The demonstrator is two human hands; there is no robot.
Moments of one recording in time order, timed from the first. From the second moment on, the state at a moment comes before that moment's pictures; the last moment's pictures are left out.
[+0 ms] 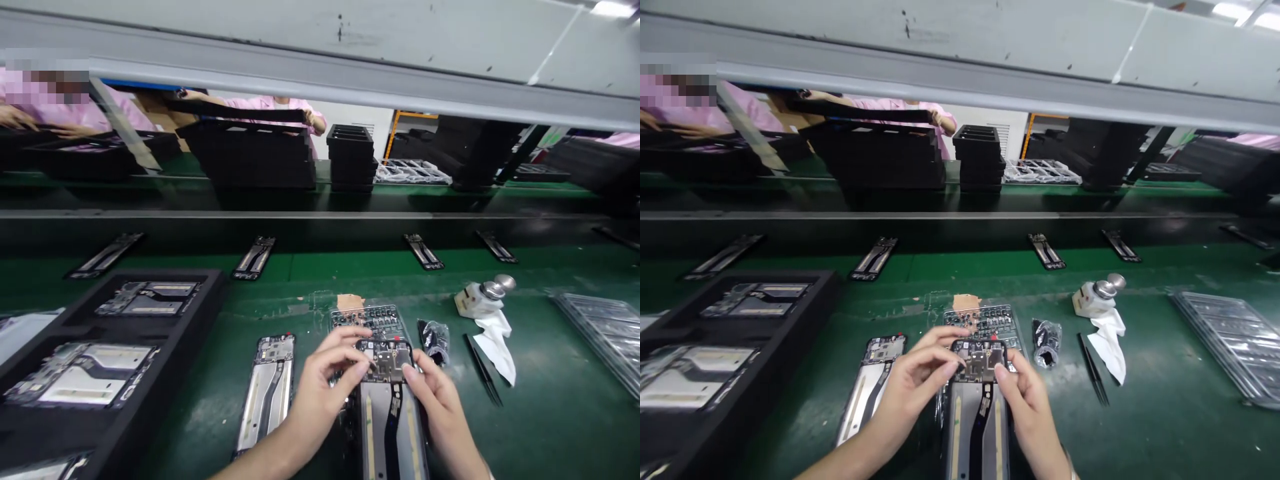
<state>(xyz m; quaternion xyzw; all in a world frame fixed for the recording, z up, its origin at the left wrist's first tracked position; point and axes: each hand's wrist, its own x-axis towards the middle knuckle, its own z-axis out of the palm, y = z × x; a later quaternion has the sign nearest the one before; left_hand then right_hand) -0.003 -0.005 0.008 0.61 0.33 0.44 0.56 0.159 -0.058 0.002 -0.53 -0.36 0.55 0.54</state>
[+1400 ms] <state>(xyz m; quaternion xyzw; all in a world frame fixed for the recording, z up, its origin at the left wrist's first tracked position) 0.004 -0.013 0.013 0.54 0.33 0.30 0.71 0.169 -0.066 -0.004 -0.52 -0.39 0.58 0.48</state>
